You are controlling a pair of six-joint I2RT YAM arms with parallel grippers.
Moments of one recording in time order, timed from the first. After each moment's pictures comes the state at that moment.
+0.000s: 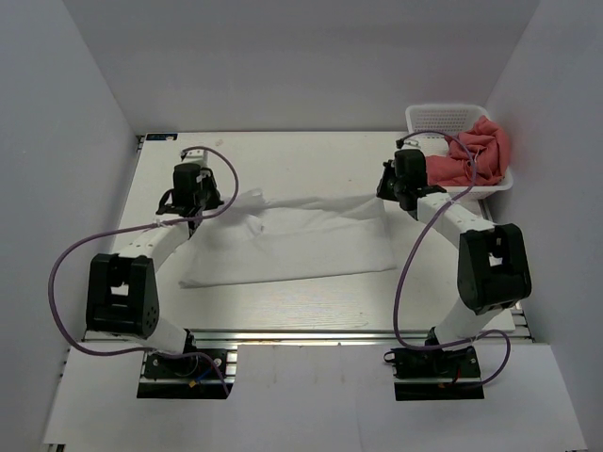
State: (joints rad) left arm -0.12 1.52 0.95 0.05 -0.03 -0.24; right arm 0.26 1.68 1.12 -0.06 0.06 0.34
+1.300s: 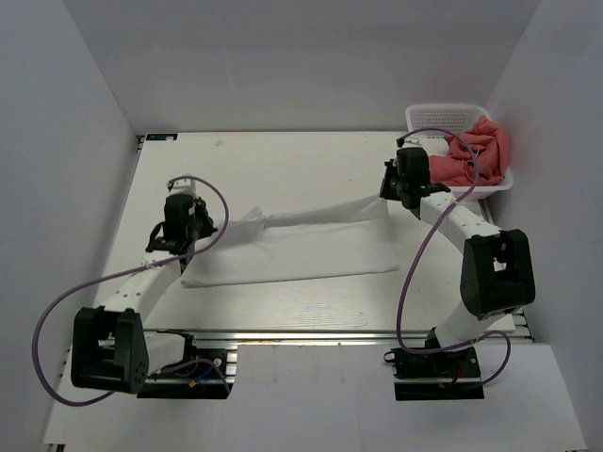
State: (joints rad) left arm -0.12 1.21 0.67 -0.01 -0.08 -0.35; right arm 0.26 1.63 1.13 -0.14 0.07 0.28
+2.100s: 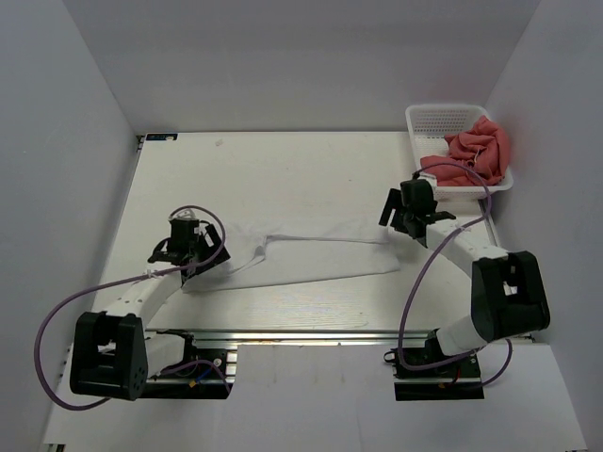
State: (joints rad) left arm -0.12 1.17 0.50 -0.25 -0.05 -0.52; right arm 0.26 1.51 0.83 -0.16 0.21 0.43
